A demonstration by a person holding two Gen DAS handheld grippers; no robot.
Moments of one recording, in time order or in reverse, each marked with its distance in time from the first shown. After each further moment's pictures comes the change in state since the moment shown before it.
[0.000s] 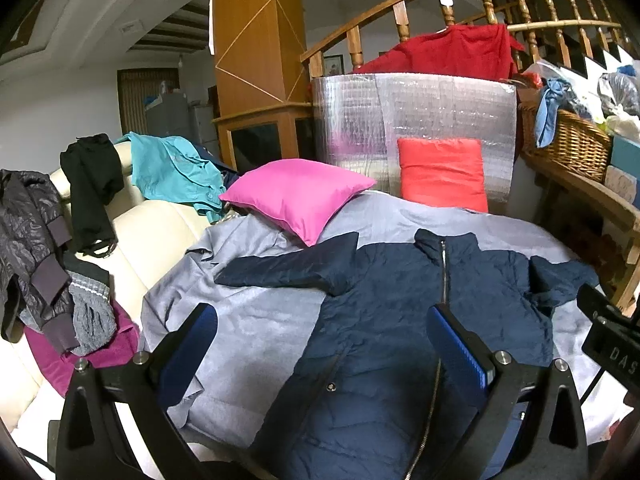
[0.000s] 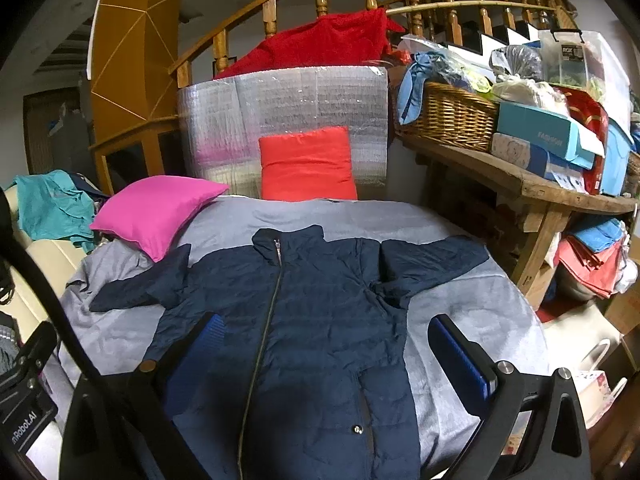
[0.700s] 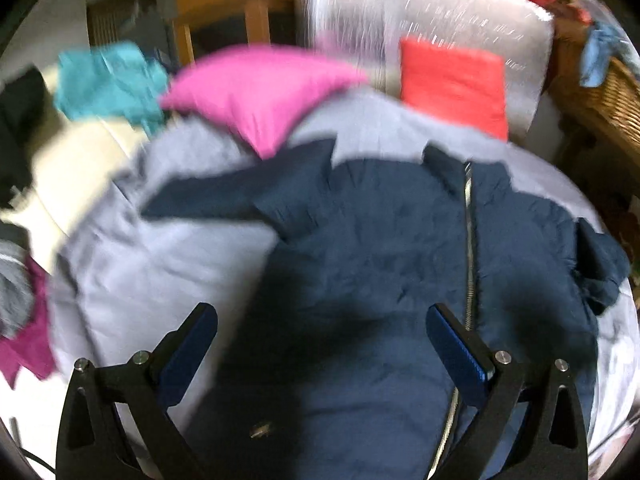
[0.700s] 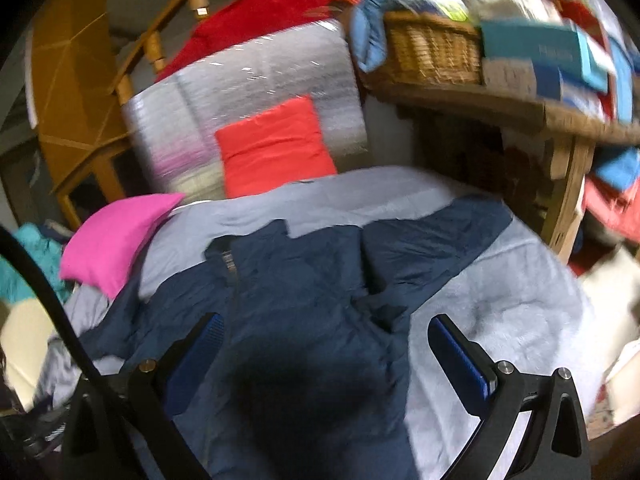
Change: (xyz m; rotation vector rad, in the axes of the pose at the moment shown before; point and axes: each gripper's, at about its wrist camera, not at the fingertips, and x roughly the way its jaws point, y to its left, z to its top) left arm 0.235 -0.043 -0.021 -0.049 0.383 -0.057; right arm 0.177 -0.110 0.017 0.230 0.092 0.048
